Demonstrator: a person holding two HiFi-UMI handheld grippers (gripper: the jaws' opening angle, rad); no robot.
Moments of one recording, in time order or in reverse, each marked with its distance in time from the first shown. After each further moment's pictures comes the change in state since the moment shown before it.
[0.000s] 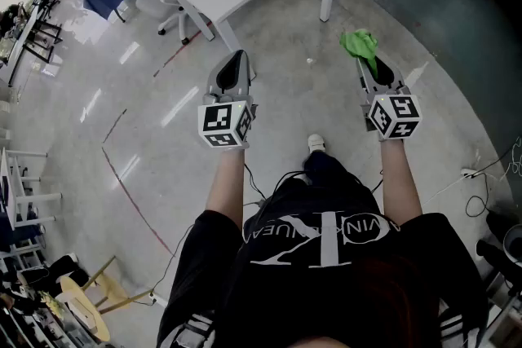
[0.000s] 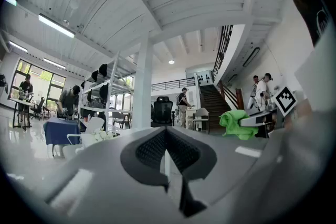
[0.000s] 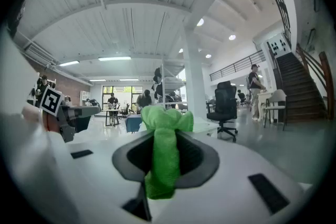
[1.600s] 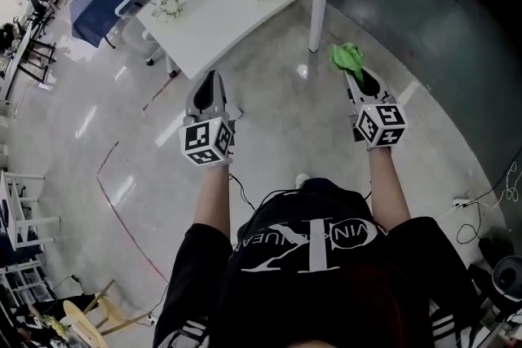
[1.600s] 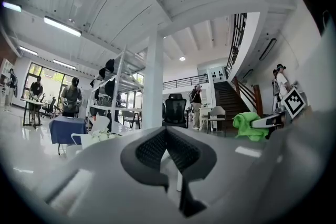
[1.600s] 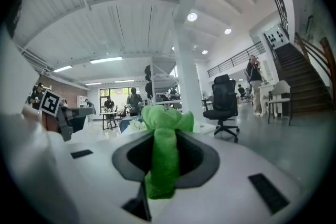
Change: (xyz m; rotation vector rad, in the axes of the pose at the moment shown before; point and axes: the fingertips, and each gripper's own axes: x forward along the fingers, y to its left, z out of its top) left arm 0.169 0.057 -0.010 -0.023 0.025 0.136; right arm 0.141 -0.138 0.001 0.063 0.014 0.006
